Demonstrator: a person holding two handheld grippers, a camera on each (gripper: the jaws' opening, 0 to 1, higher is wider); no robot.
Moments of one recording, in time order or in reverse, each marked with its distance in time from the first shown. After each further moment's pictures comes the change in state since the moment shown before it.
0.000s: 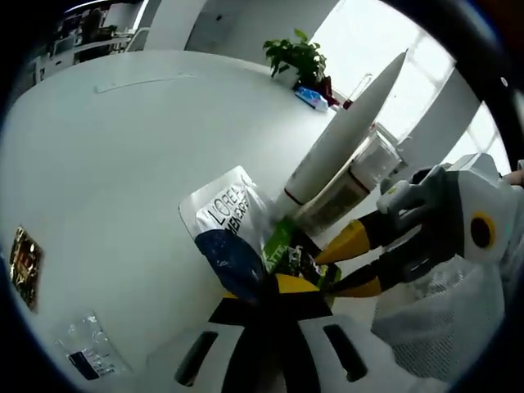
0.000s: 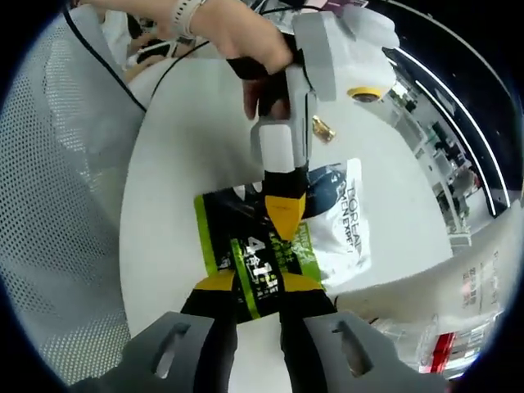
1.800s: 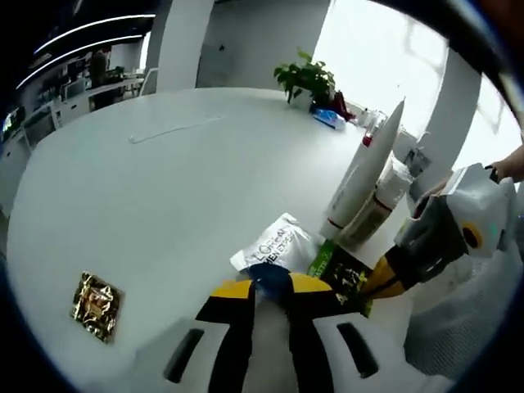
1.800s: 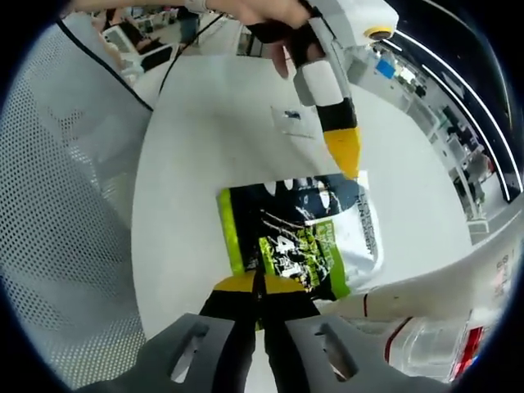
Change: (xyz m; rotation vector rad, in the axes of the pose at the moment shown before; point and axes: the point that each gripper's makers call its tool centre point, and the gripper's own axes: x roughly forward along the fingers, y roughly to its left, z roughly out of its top) left arm -0.044 0.033 0.034 0.168 -0.152 0.216; right arm 0.007 0.020 0.000 0.080 0.006 0.103
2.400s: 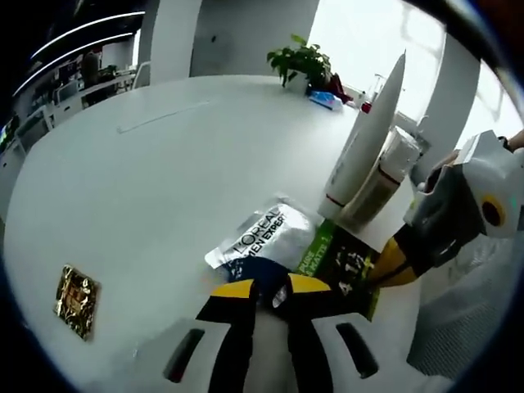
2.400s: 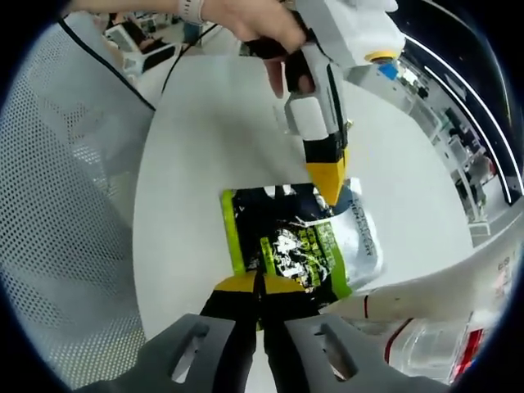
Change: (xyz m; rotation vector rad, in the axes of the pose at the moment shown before) left arm 0.023 -0.005 -0.025 0.003 0.086 -0.041; right arm 0.000 0.001 0.000 -0.006 -0.005 0.013
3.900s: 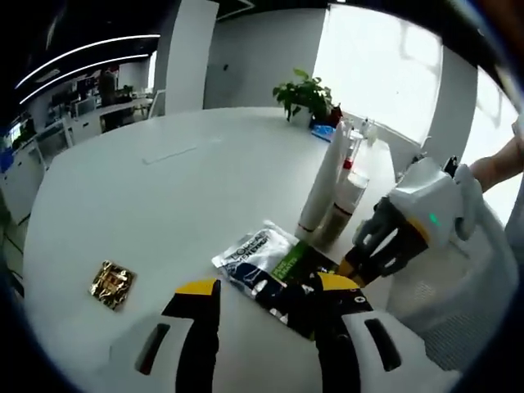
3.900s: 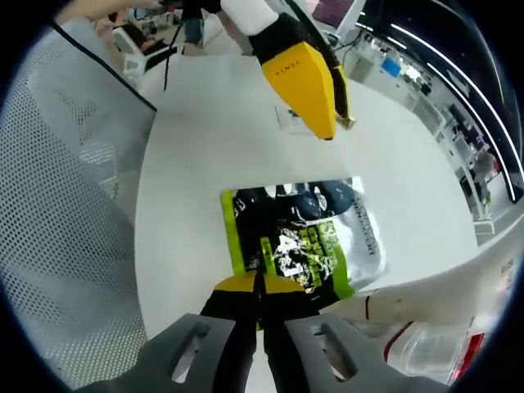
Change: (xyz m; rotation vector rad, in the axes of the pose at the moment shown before) left arm -0.078 -0.026 0.019 -0.010 -0.162 0.071; right arm 0.001 0.000 -0.001 0.008 0.005 0.029
